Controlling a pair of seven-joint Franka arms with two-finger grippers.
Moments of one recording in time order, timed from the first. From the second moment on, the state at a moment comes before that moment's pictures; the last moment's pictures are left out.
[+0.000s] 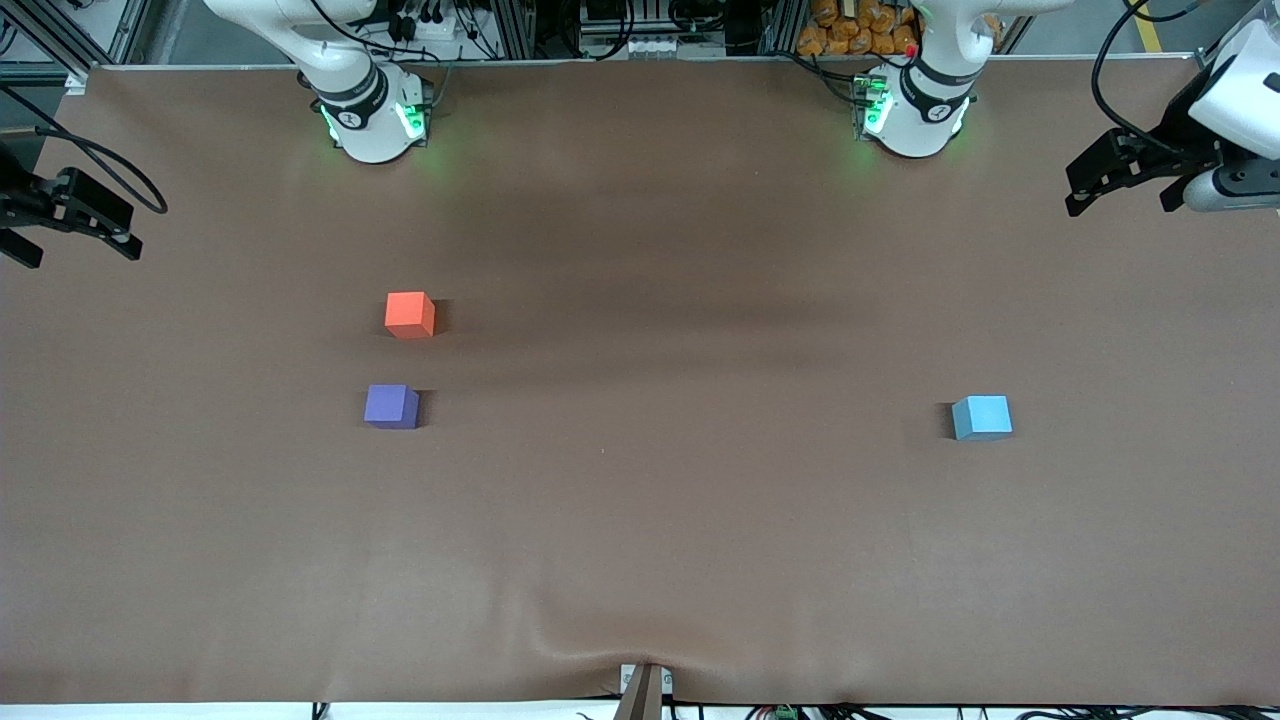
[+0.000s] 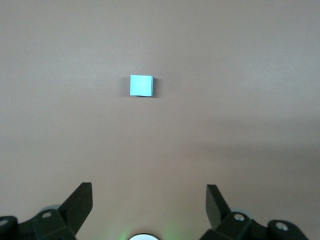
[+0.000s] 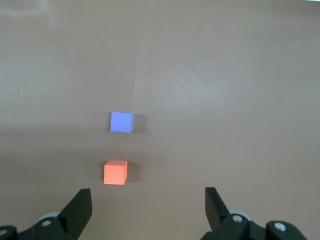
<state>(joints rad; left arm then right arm) -0.05 -0.14 -0.07 -1.63 0.01 1.51 -0.16 0.00 -0.02 0.00 -1.48 -0.01 1.52 -0.09</state>
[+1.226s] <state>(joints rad) 0.01 -0.13 -0.06 -1.62 0.01 1.51 -0.15 0.00 -0.02 0.00 -1.48 -0.01 1.51 -0.08</state>
